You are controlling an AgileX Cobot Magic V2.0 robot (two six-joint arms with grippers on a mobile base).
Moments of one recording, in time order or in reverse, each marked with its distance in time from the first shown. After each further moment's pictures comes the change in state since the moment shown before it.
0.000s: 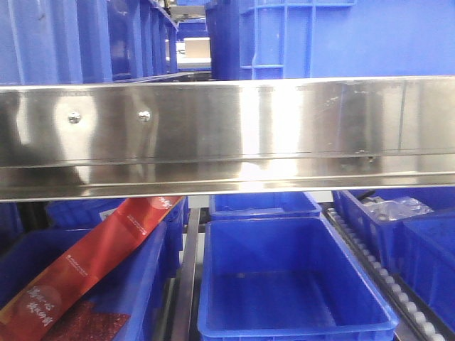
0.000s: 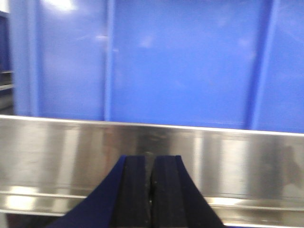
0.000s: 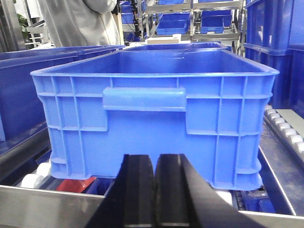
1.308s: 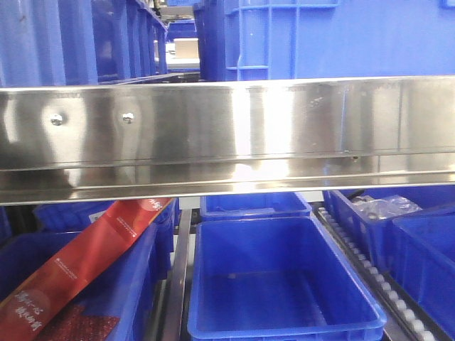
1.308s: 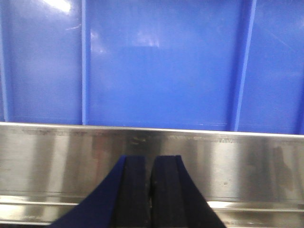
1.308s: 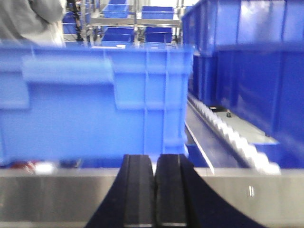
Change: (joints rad) left arm -0.005 0.000 0.000 0.000 0.002 0.000; right arm -0.177 -0.212 0.294 -0.081 -0.145 0.000
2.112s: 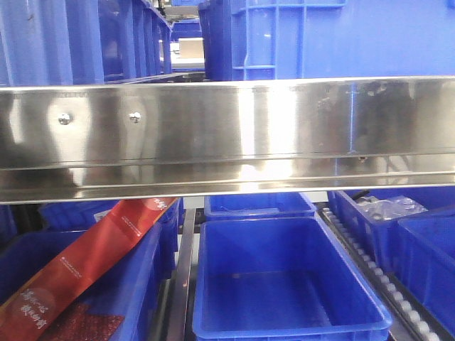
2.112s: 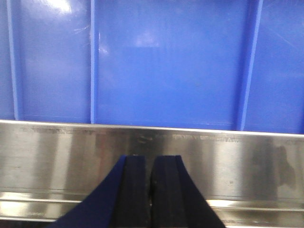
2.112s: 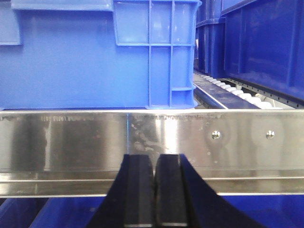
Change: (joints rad) left arm 0.000 -0.001 0.000 0.000 0.000 0.000; right arm -0.002 -0.115 0.227 0.024 -0.092 0.000
